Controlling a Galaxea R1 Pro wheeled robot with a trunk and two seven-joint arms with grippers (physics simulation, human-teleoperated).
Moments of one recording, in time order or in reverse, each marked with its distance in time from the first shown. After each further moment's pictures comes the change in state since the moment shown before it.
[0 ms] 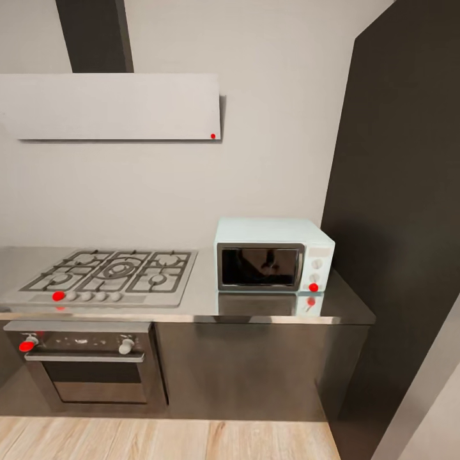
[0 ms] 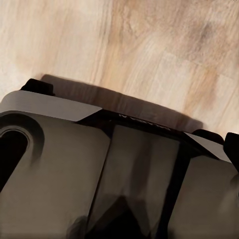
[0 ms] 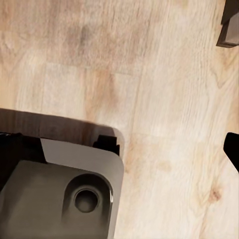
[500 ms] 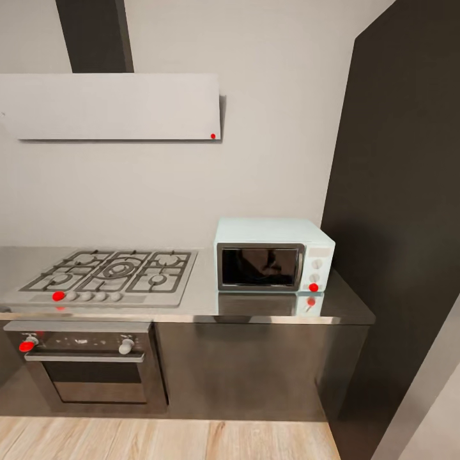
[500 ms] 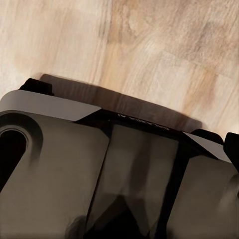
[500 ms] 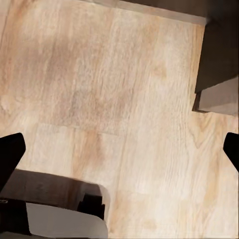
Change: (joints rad) left arm 0.000 -0.002 0.000 0.000 0.001 0.000 0.000; right arm -0.001 0.007 -0.003 -0.236 0.009 0.046 -0.003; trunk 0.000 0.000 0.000
